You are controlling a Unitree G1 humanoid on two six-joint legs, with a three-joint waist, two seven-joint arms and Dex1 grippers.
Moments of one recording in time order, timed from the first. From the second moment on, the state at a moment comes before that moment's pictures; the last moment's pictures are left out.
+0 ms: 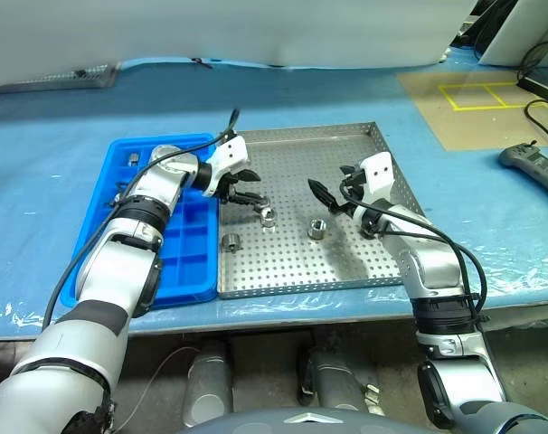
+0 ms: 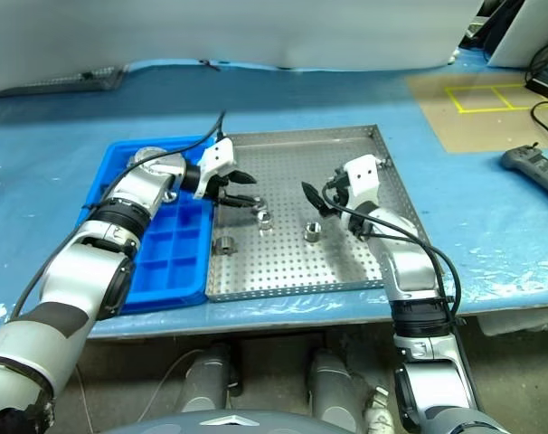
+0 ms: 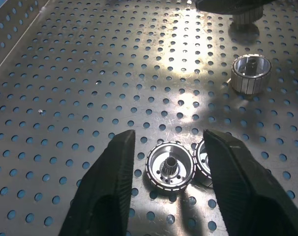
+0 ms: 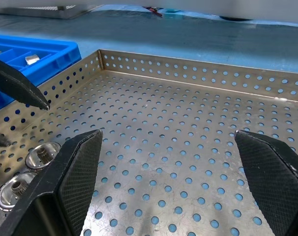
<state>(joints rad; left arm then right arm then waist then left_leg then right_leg) -1.12 0.36 -0.19 1.03 0.10 -0.08 -1.28 -0.45 -0.30 -0.03 -0.01 0.23 0.46 0.44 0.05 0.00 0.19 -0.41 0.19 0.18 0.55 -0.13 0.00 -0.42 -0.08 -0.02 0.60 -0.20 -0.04</state>
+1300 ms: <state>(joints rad) -1.45 0.25 -0.76 1.37 0.85 -0.79 -0.70 -0.34 -0.27 -0.04 -0.09 0.22 0.44 0.32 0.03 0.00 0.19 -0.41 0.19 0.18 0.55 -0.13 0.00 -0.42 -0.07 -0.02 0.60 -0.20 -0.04</state>
